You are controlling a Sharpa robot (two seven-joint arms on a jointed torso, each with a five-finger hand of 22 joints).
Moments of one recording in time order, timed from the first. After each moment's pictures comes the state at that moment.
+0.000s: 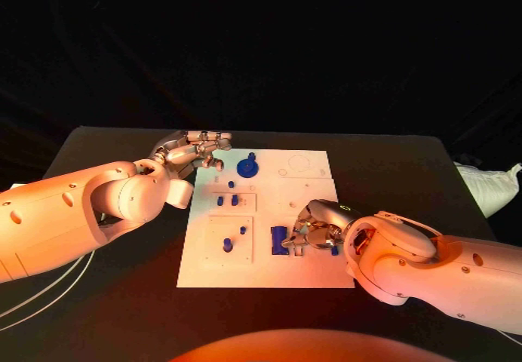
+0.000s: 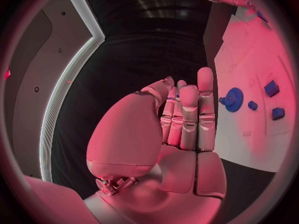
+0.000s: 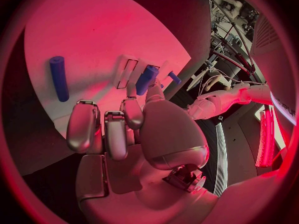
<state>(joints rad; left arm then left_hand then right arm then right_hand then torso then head) 1.21 -0.87 -0.04 1.54 0.02 -0.23 0.25 1.44 -0.12 0.38 0.06 0.13 1.02 0.17 0.14 0.08 1.09 0.09 0.34 0.18 1.26 0.01 1.08 0.67 0.16 1.22 0.11 0.51 0.98 1.01 -0.95 -0.06 1.94 -1.46 -0.36 -0.58 1.34 0.06 -0.27 0.18 0.13 1.08 0.06 0.32 0.34 1.40 -0.02 1.15 1.23 1.47 -0.07 1.49 1.31 0.10 1.39 0.03 1.35 1.09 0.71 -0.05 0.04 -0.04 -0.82</state>
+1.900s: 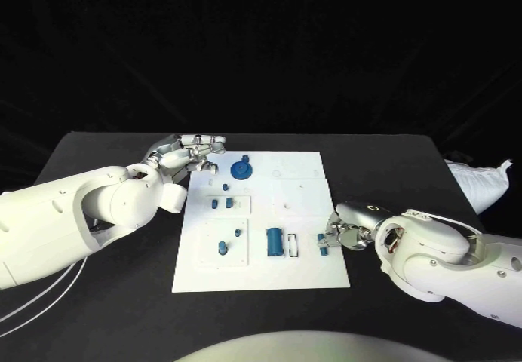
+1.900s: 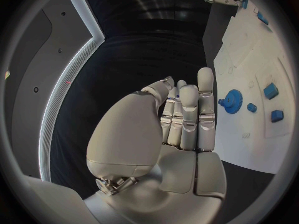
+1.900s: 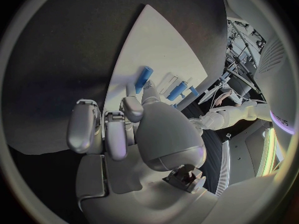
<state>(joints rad) 1.21 -0.87 -0.04 1.54 0.02 -0.22 0.24 1.44 -0.12 0.38 0.06 0.13 1.02 0.17 0.14 0.08 1.09 0.09 0.34 0.18 1.26 0.01 1.08 0.67 0.16 1.21 0.11 0.51 0.98 1.01 -1.10 -0.06 1.94 -1.58 -0.22 -0.57 1.40 0.10 -0.27 0.18 0.22 1.09 0.08 0.20 0.28 1.38 0.00 1.07 1.19 1.47 -0.06 1.50 1.31 0.10 1.39 0.04 1.36 1.12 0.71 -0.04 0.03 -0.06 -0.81</state>
